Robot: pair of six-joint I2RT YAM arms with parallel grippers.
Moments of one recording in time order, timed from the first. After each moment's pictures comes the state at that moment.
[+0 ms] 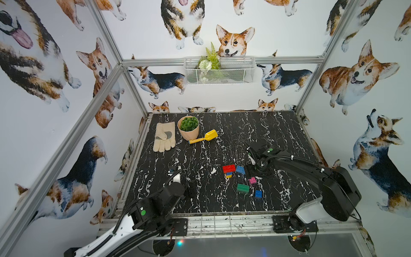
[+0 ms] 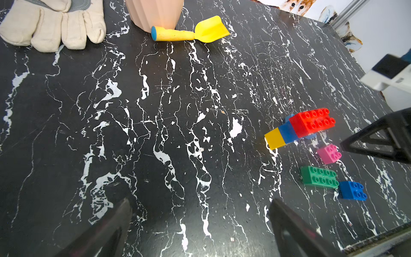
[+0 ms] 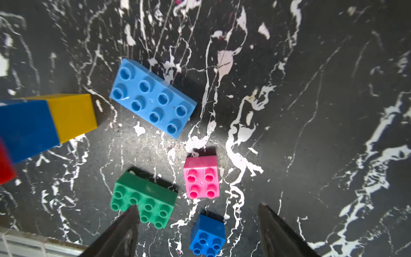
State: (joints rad) left arm -0.98 0.34 0.47 -0.85 -0.46 -0.75; right arm 0.70 1.50 0.99 -0.92 0.00 0.48
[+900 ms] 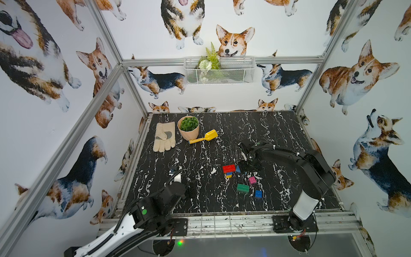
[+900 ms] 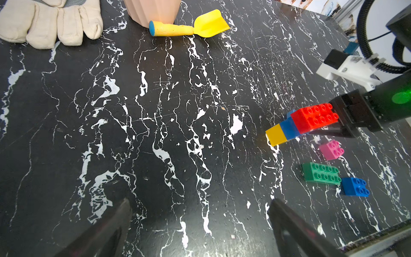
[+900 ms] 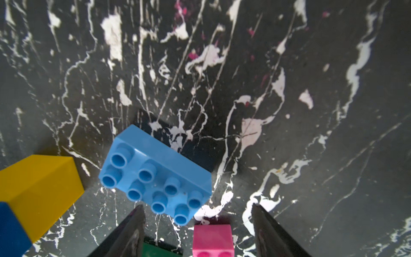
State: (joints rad) left arm -0.98 0.36 0.47 -0.85 -0.45 -0.75; right arm 0.67 1.75 1.13 -0.85 0.00 0.43
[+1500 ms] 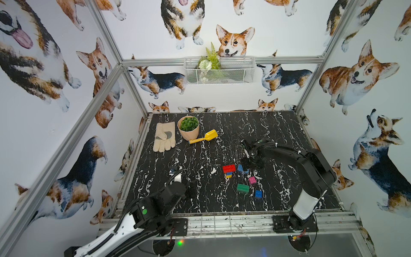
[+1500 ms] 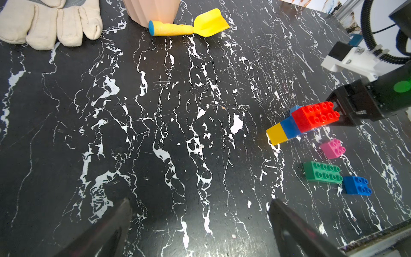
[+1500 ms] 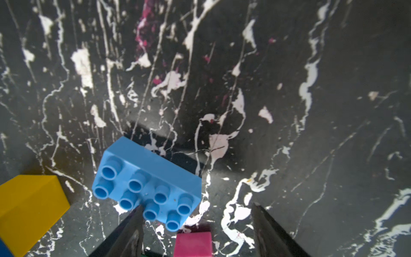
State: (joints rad) left arm -0.98 0.36 0.47 -0.85 -0.45 -0.74; right arm 0.61 1.76 1.14 -0.86 0.02 0.42
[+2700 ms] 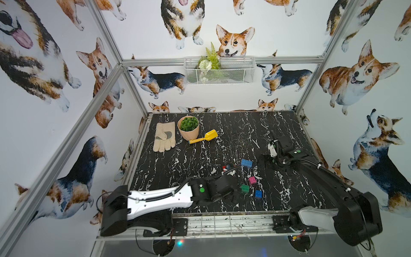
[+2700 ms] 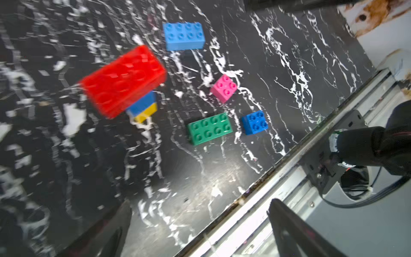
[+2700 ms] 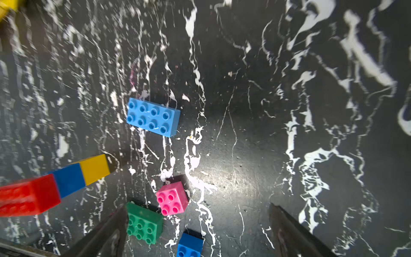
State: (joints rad) left arm -1.31 1.33 0.93 -0.53 -0.22 -0.73; right arm 0.35 1.19 0.86 -0.81 -0.13 0.45
